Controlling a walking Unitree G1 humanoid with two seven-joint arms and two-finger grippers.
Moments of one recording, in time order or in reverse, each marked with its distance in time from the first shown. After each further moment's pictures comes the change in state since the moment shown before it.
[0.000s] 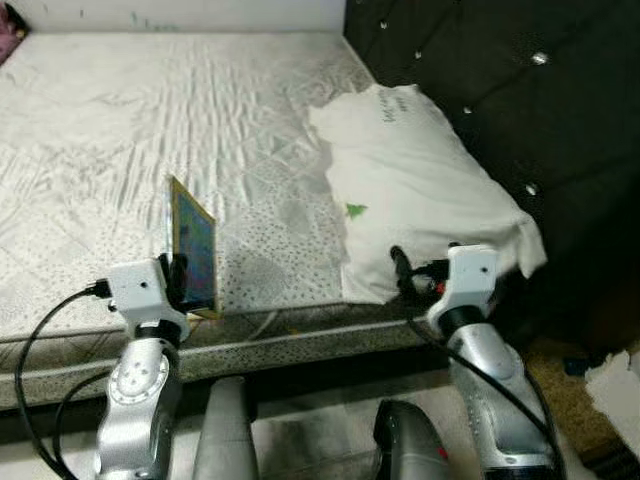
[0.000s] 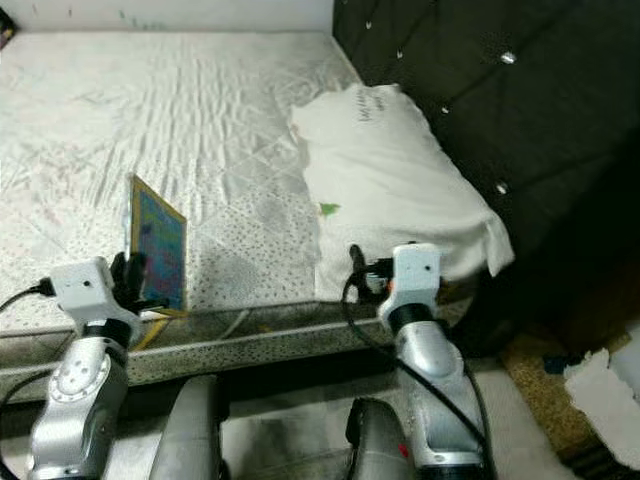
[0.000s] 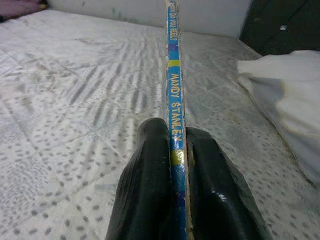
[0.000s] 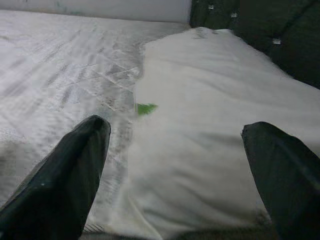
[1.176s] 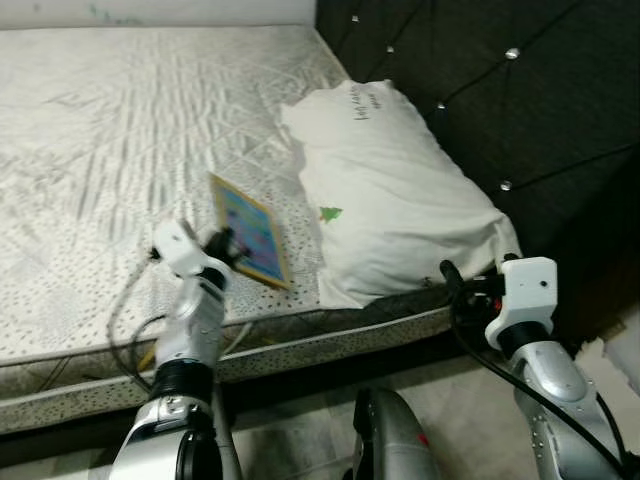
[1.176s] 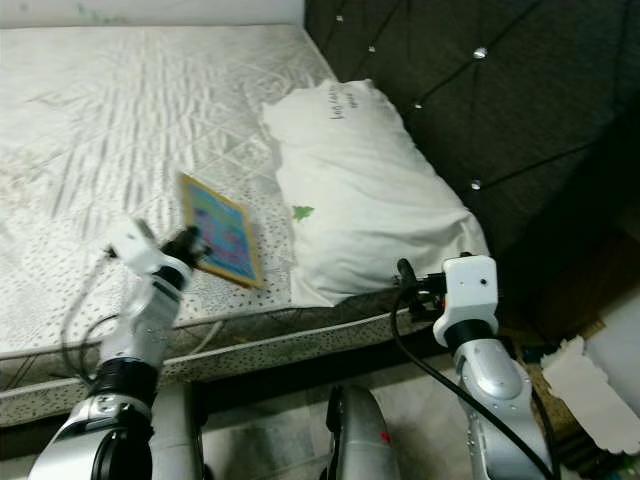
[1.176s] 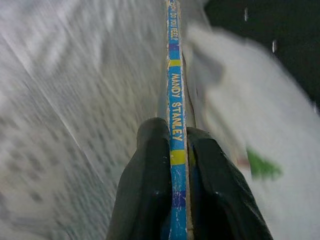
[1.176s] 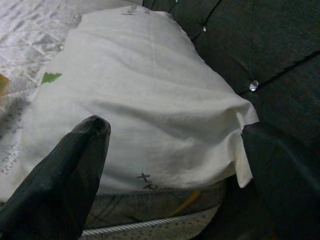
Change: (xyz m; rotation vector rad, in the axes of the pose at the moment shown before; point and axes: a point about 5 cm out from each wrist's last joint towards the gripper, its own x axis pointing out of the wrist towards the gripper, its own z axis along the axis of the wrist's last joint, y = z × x) left arm 0.083 -0.058 -0.034 -0.469 0.277 -0.117; right arm -0.036 -0.061 0.007 -0.166 0.063 -0.080
